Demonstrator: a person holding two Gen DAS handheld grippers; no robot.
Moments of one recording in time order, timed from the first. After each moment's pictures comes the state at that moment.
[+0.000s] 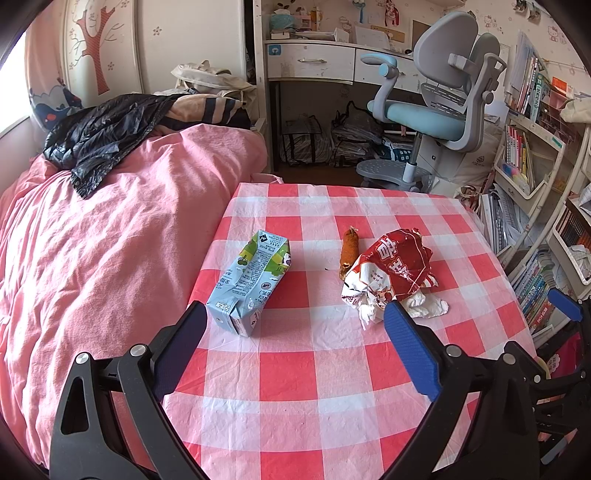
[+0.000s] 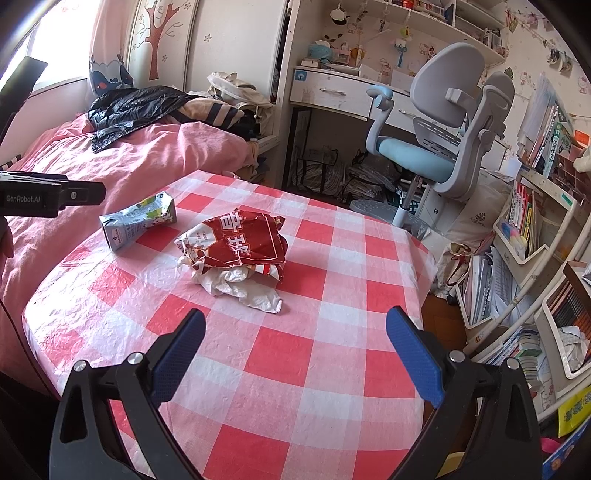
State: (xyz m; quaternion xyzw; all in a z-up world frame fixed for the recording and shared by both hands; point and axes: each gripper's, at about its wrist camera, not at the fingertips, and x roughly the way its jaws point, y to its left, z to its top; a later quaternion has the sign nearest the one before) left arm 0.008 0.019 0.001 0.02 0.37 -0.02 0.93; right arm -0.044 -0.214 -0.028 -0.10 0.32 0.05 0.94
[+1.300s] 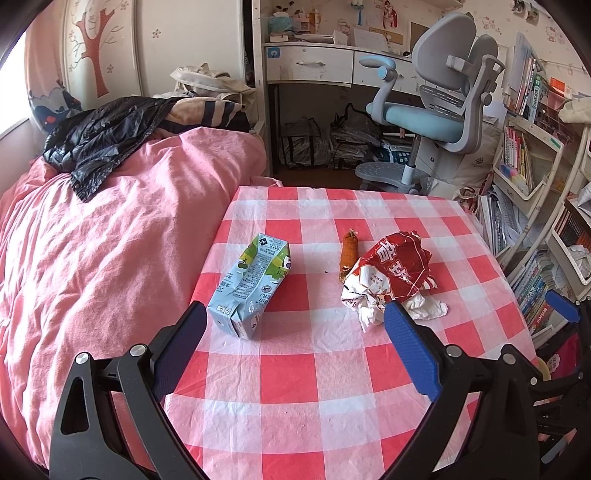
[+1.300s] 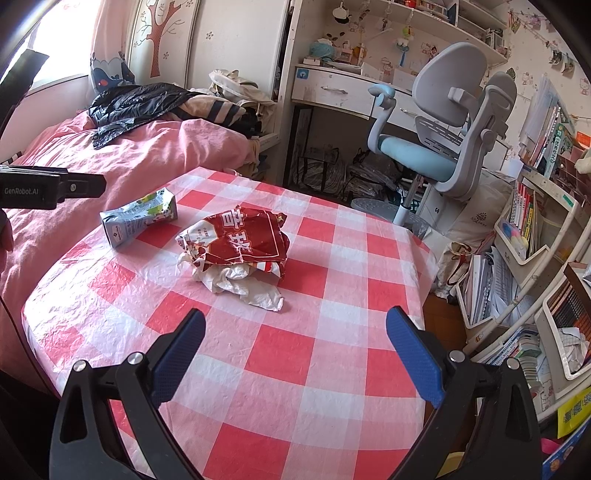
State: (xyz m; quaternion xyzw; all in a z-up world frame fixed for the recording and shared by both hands) left arm 0.008 0.019 0.004 0.02 0.37 -0.03 0.93; right arm -0.045 -0.213 -0.028 -0.10 0.32 0.05 0.94
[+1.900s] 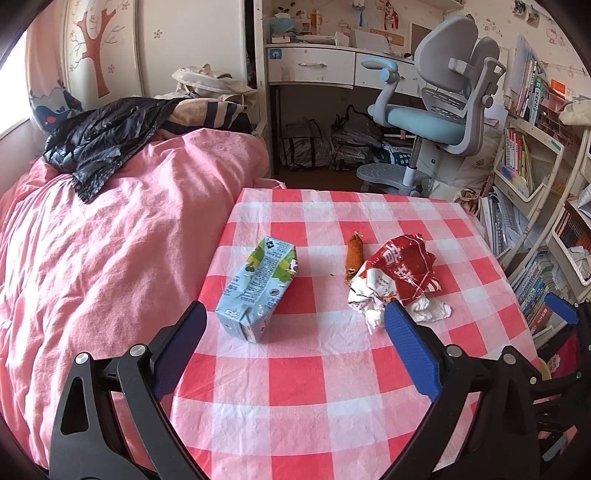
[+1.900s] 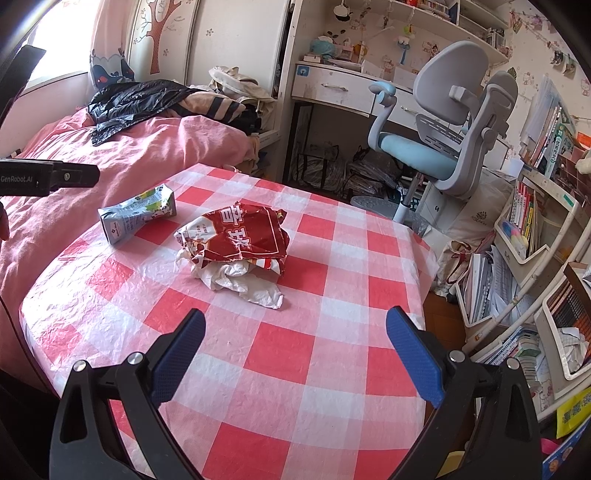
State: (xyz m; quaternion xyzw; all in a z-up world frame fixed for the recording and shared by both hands) left arm 0.009 0.031 0.006 0.02 0.37 -0.02 0.93; right arm -0.042 -0.212 -0.031 -0.10 0.33 0.04 0.94
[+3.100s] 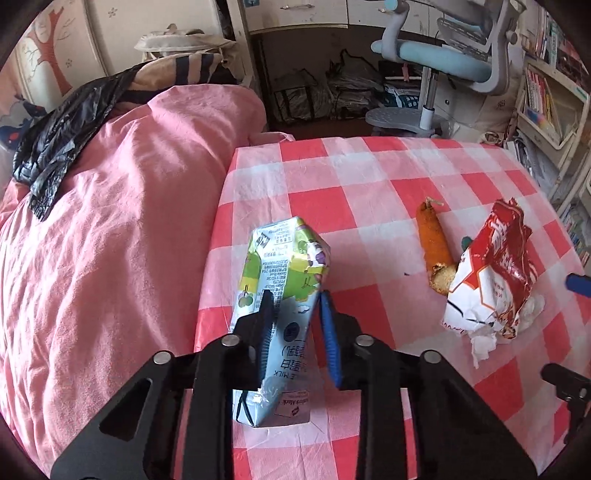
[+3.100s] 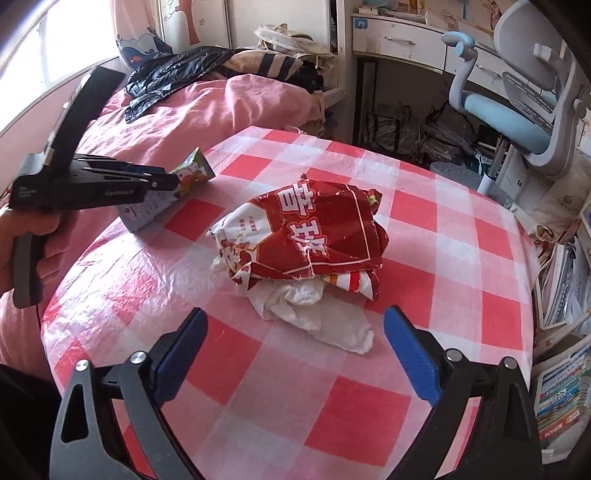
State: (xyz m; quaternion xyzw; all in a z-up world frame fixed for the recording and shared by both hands) left arm 0.140 0.053 -0.069 0.08 0.45 -0.04 0.89; right arm 0.048 -0.178 -0.073 -0.06 0.42 0.18 0.89
